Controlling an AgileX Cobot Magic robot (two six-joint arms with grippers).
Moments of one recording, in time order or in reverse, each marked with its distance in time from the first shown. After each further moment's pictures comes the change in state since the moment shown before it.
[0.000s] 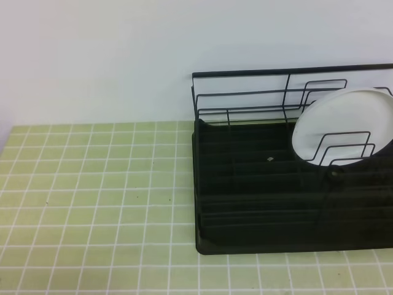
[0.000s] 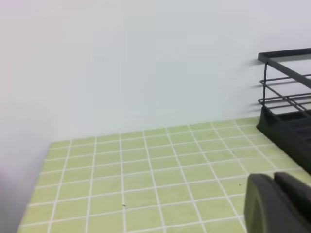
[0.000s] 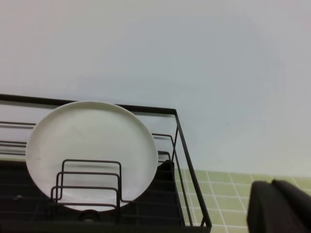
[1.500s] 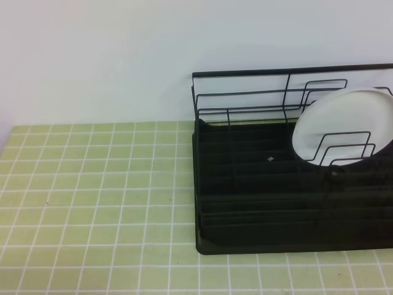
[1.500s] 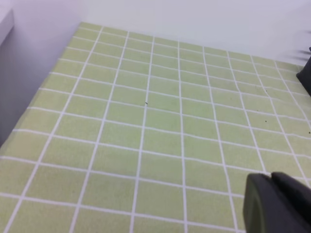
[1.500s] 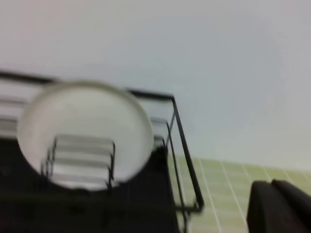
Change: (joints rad) left arm 0.018 0.001 -0.005 0.623 0.203 -0.854; right arm 0.000 0.000 0.043 0.059 0.045 -0.048
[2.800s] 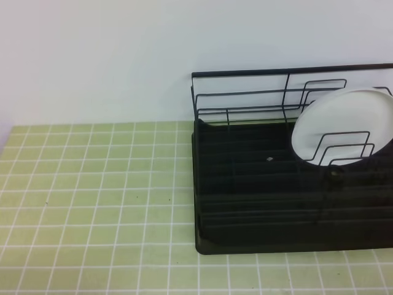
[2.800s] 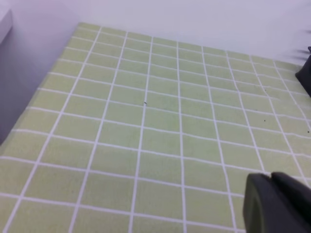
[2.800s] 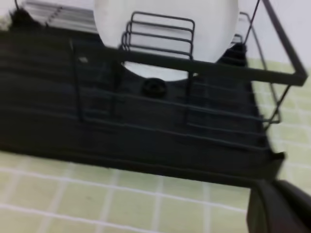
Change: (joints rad) left arm 0.000 -0.001 0.000 0.004 0.000 0.001; right arm -0.089 -0.261 0.189 1.073 0.168 -1.068
